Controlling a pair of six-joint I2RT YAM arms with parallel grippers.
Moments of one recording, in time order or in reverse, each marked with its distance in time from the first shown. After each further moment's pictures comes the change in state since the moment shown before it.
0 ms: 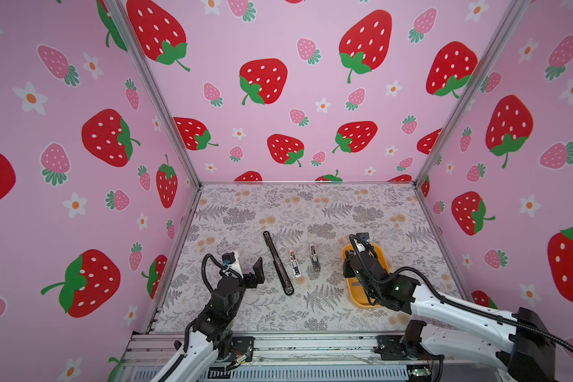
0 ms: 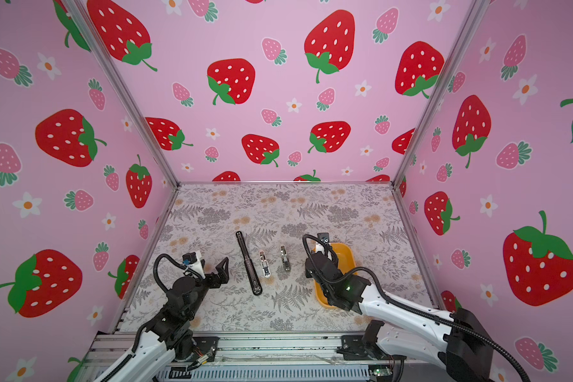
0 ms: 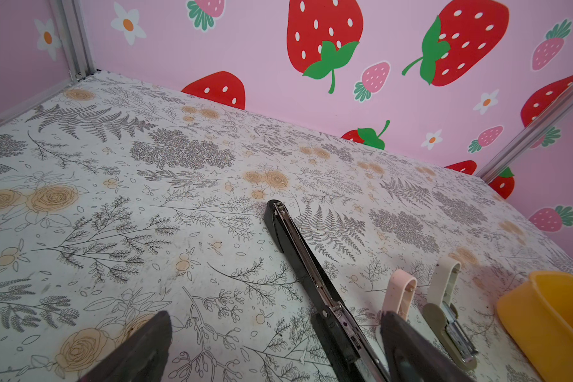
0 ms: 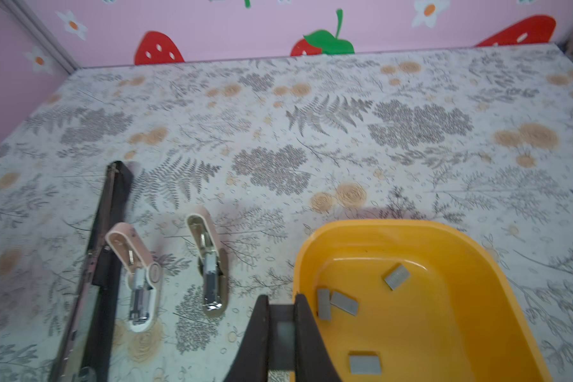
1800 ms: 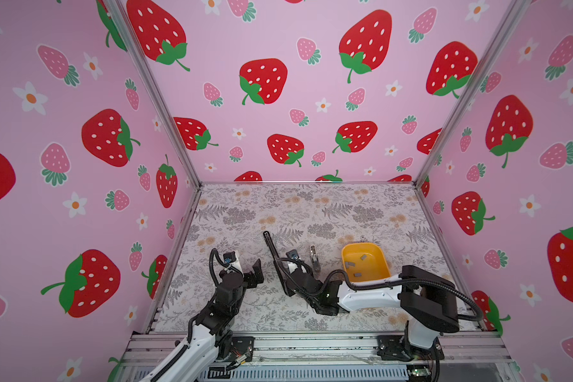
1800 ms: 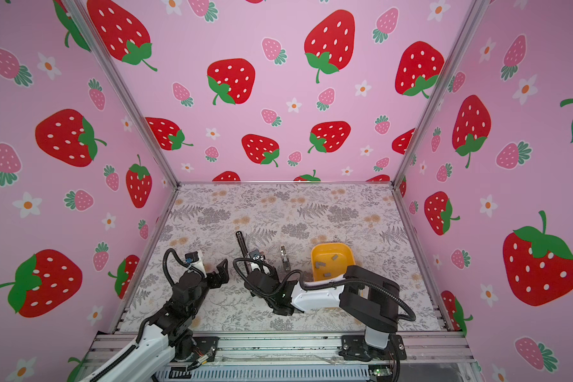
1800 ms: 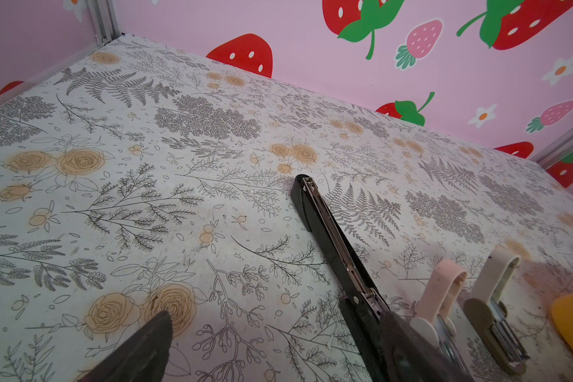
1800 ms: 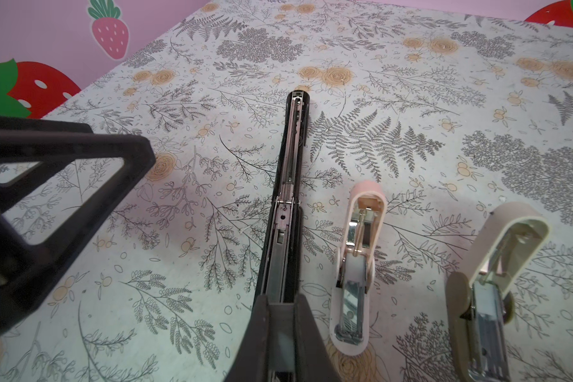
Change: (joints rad) left arm 0.000 0.126 0.025 -0.026 -0.051 -0.037; right arm 0.272 0.731 0.292 0.392 -0.088 -0.041
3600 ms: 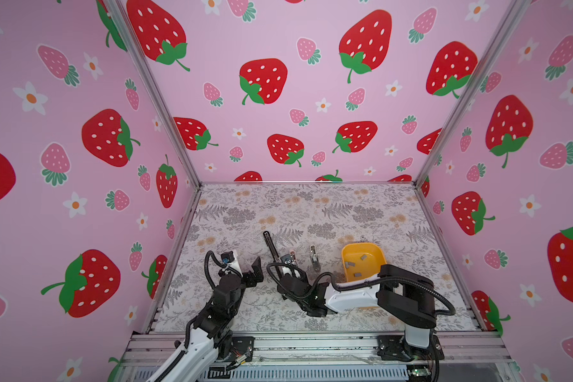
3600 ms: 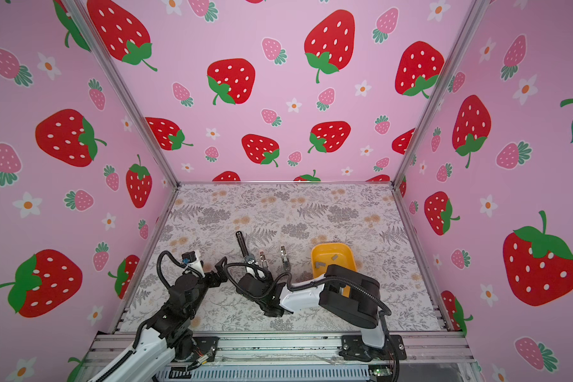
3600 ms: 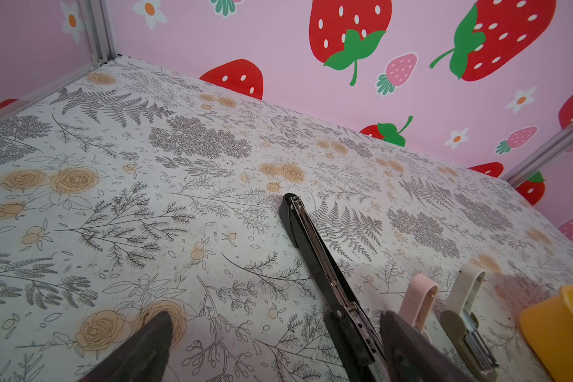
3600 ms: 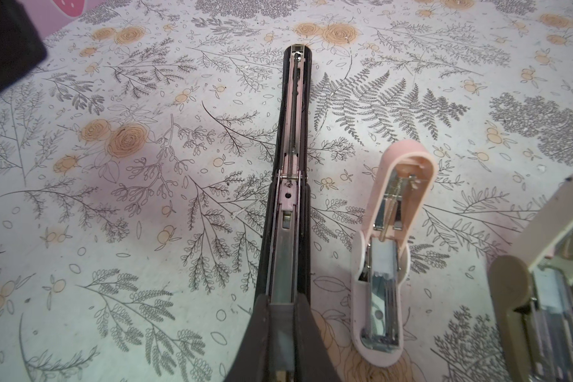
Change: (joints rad) left arm 0.000 -0.073 0.000 -0.001 0.011 0.000; right arm 0.016 0.150 0.085 -0.047 0.042 0.057
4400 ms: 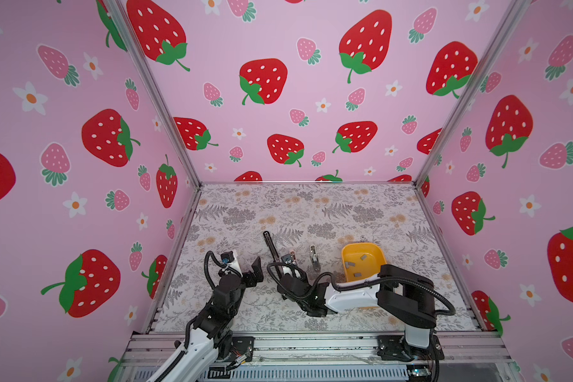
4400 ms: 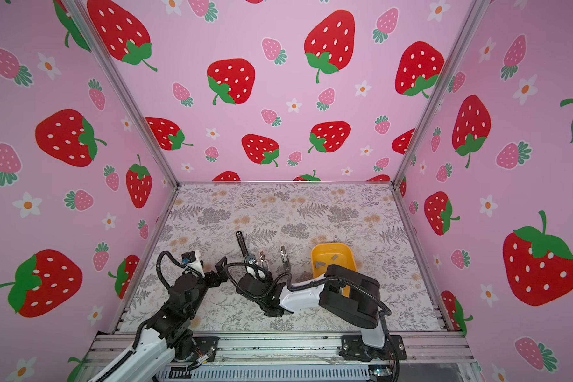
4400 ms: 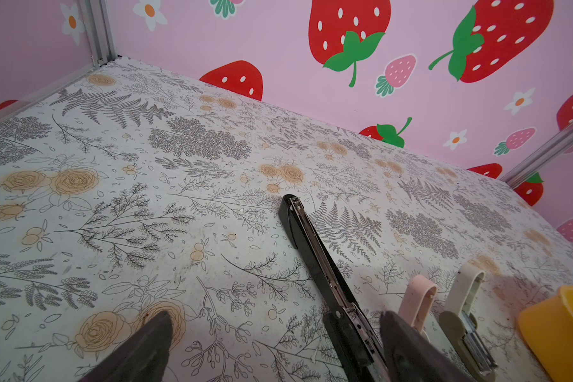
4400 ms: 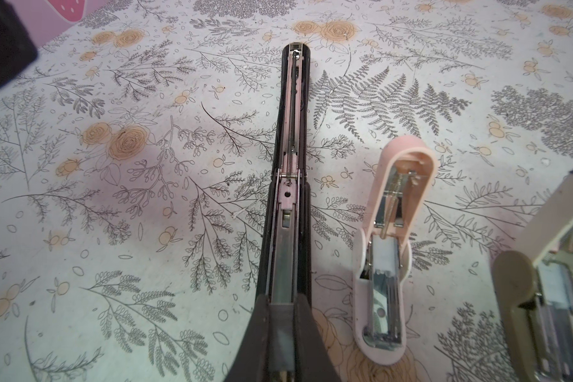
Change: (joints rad) left arm 0.000 -0.004 0.000 0.000 0.000 0.000; right arm 0.000 0.000 0.000 -0.001 -0.002 0.019
